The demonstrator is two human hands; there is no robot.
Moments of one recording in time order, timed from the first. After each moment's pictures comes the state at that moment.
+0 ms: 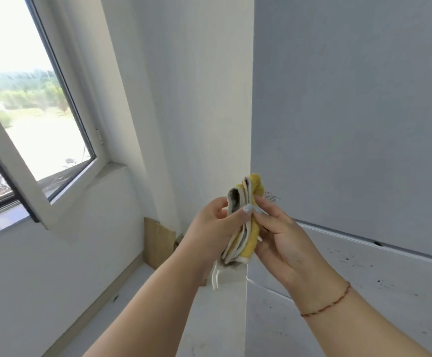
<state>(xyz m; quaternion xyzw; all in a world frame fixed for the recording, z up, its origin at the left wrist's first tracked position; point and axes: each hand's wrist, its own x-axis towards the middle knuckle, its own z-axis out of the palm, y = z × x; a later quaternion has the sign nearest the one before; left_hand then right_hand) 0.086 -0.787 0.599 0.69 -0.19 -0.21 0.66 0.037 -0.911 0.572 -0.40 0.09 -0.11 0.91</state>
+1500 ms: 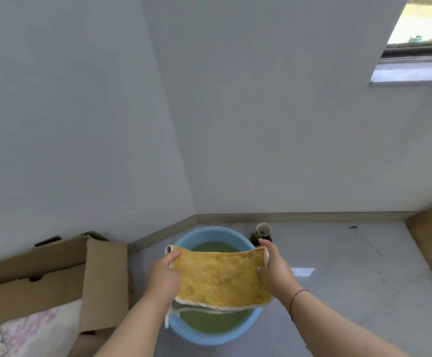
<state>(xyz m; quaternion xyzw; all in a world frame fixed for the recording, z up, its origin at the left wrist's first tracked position) -0.033 -0.035 0.157 0.61 0.55 0.11 0.55 0.140 -0.201 0.134 -0.86 -0.17 0.33 0.35</state>
